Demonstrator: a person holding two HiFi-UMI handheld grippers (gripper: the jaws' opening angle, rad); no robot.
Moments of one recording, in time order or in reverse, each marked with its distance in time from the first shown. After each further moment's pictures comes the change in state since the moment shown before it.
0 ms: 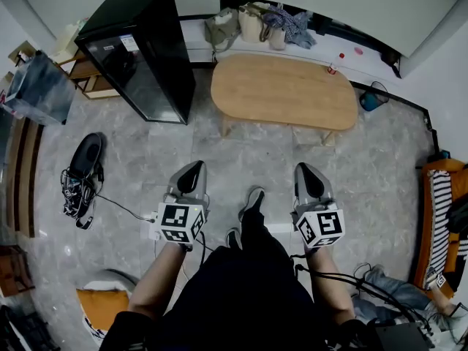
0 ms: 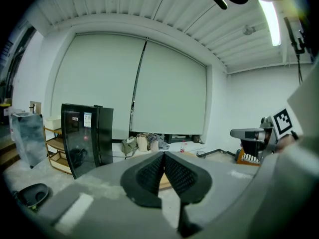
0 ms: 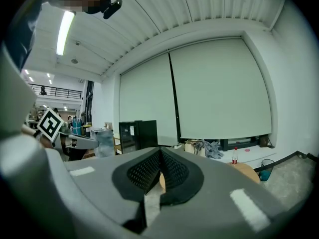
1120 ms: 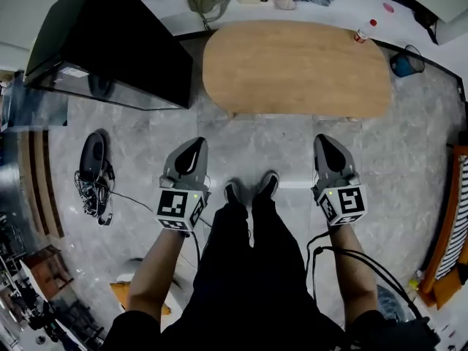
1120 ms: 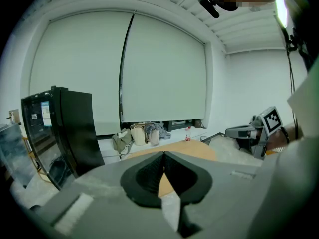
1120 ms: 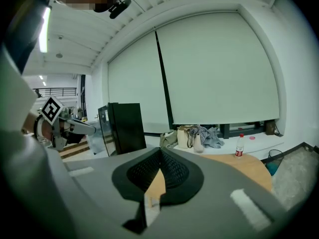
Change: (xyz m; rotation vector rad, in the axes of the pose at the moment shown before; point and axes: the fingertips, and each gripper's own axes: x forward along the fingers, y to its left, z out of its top) left arm 0.266 0.050 0.003 0.104 0.176 -0.056; right arm 0.212 -0.187 -0.077 0.074 0.146 0.007
